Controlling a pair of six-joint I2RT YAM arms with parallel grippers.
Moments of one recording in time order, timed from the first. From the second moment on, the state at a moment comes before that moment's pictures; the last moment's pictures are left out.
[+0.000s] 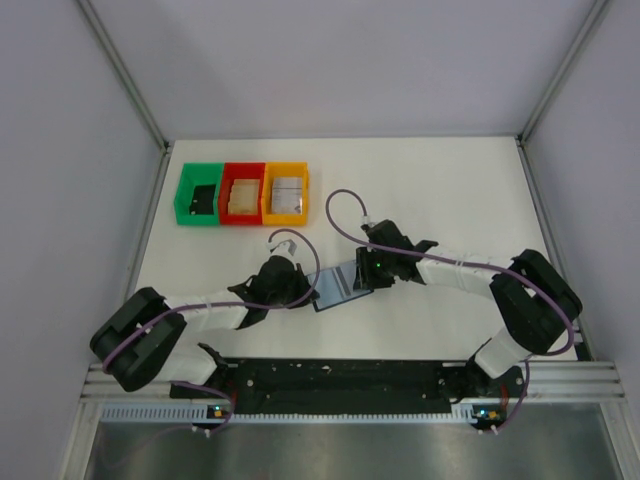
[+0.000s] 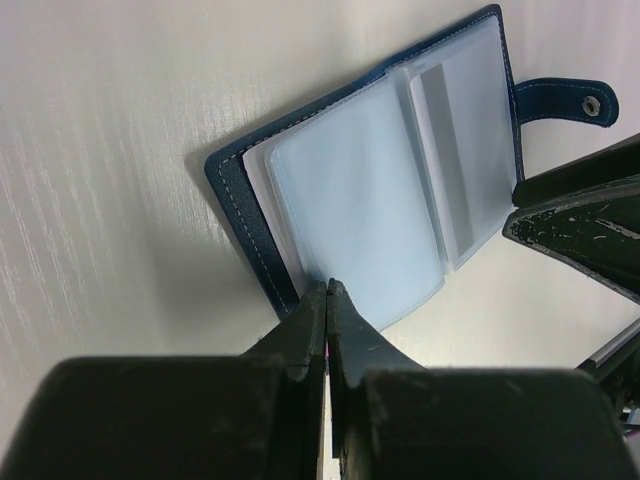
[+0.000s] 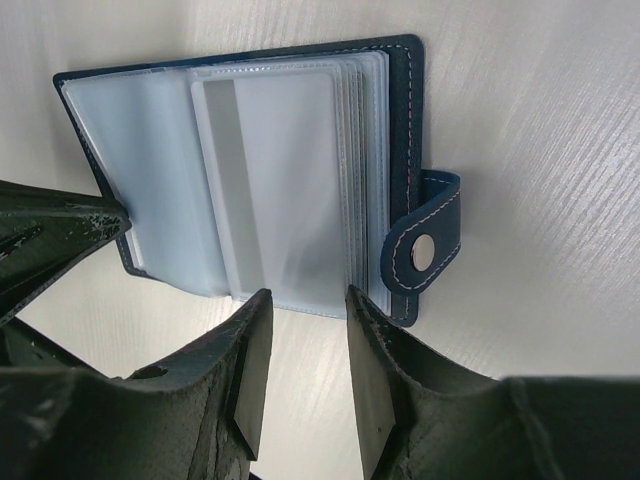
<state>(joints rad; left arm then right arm) -0.72 1.35 0.39 0.26 0.04 -0.86 0.72 1.57 0.83 -0.24 -0.14 0.57</state>
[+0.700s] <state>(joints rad) -0.74 1.35 0.39 0.26 0.04 -0.86 0.72 1.58 0.81 -0.14 -0.26 0.61</state>
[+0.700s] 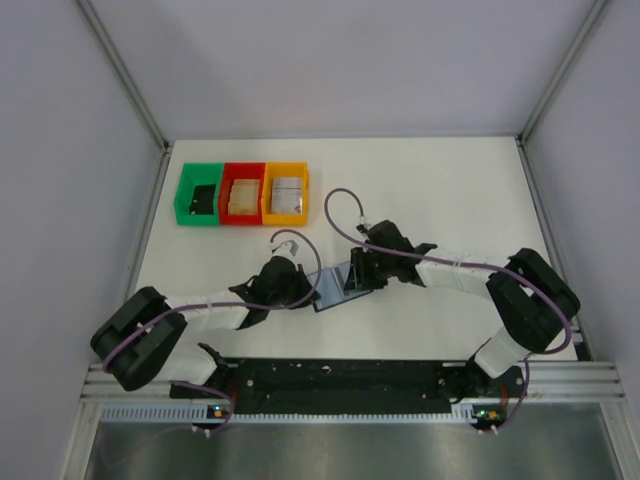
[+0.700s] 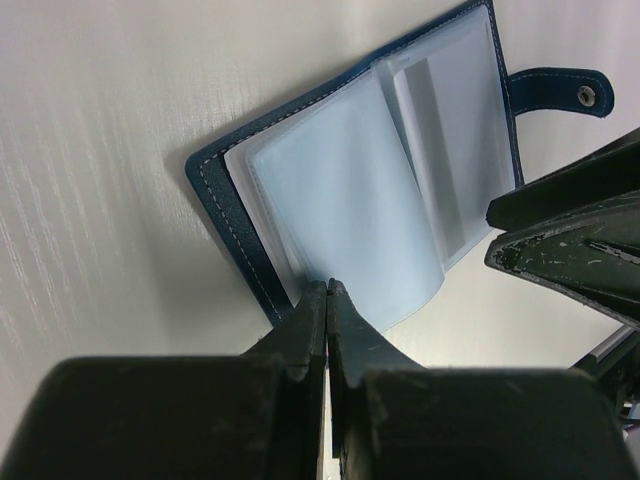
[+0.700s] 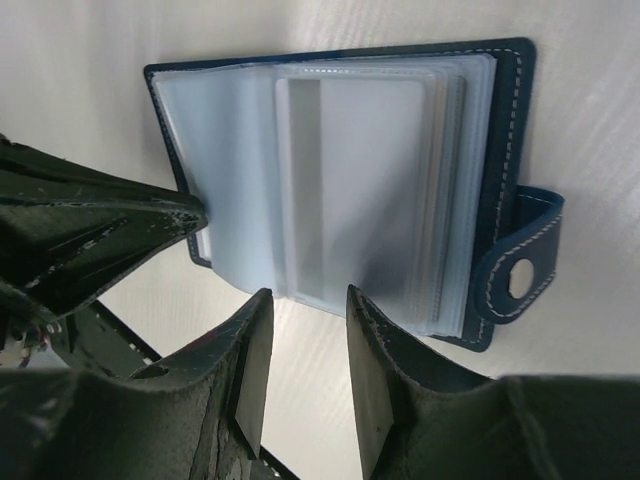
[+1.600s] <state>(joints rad) -0.74 1.37 0.41 0.26 0.04 -0.86 0.72 1.53 0.80 -0.25 -0.13 0.60</state>
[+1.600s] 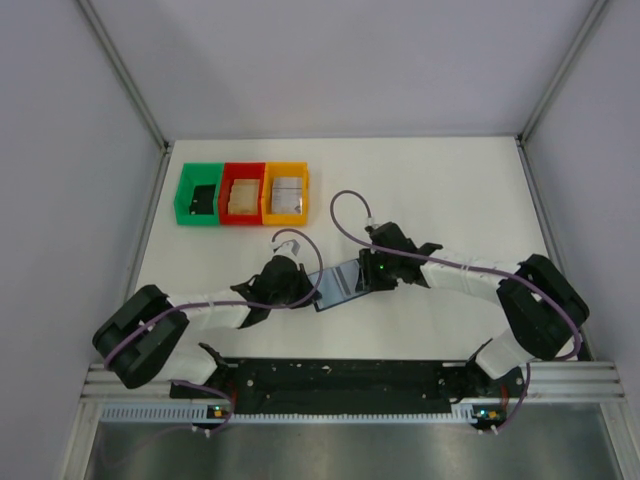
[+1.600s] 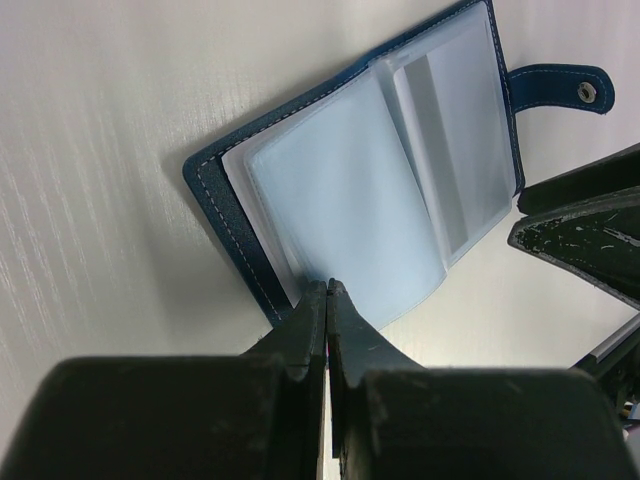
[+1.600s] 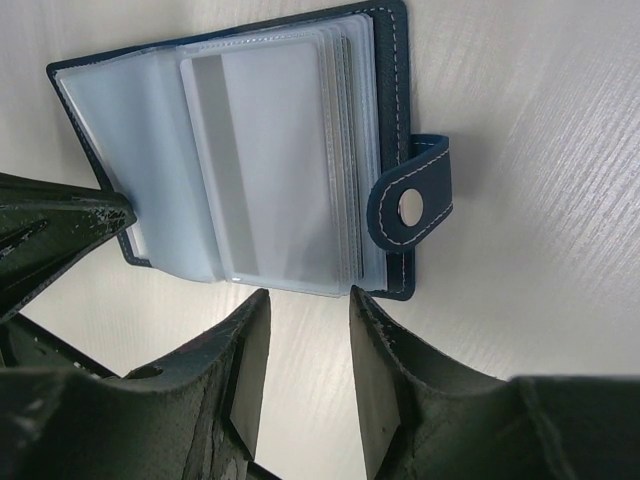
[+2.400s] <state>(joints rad) -0.74 1.37 0.41 0.26 0.04 -0.86 0.72 1.57 0.81 -0.22 -0.17 0.60</state>
